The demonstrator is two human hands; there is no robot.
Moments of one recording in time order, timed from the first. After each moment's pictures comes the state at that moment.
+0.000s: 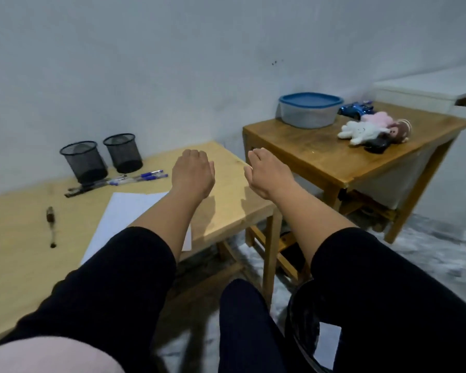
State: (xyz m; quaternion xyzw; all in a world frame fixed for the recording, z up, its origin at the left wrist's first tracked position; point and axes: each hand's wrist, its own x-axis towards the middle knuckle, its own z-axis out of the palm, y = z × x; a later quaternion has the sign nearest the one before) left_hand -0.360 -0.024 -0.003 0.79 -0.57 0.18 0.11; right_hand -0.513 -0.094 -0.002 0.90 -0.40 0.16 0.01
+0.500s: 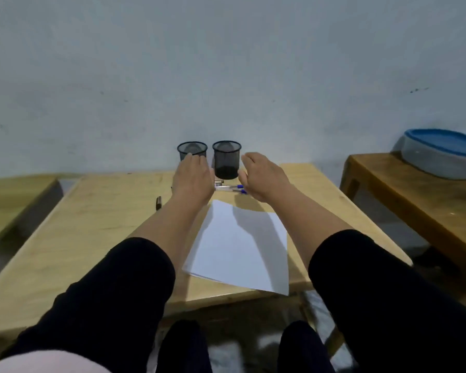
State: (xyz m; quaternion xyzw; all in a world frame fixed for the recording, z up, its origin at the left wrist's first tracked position) left_hand -0.167 0.063 0.005 0.88 -0.41 0.20 0.11; right_hand -0.282 -0.051 0.025 0.96 -0.20 0.18 -0.02
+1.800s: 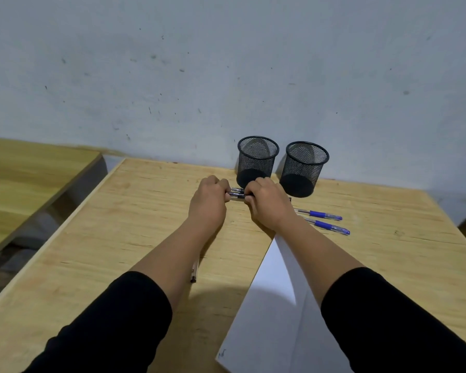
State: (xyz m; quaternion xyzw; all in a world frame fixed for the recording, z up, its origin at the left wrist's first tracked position) left_hand -0.035 0.063 -0.080 0.92 -0.30 0.08 0.25; right_hand -0.100 -0.069 -0.074 0.98 -0.06 0.14 -0.09
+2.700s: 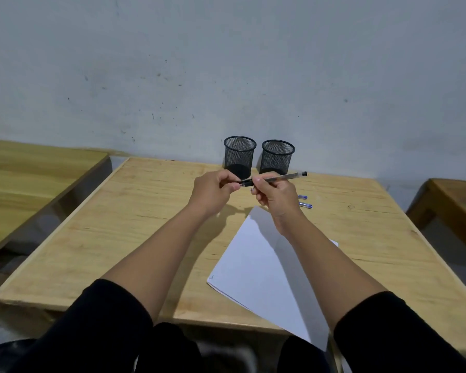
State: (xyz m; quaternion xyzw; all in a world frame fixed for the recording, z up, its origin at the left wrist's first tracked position) left_hand -0.144 0.092 -0.013 0.83 -0.30 -0.01 0.47; right_hand -0.223 -0.027 -0.022 0.65 -0.14 0.24 -0.71
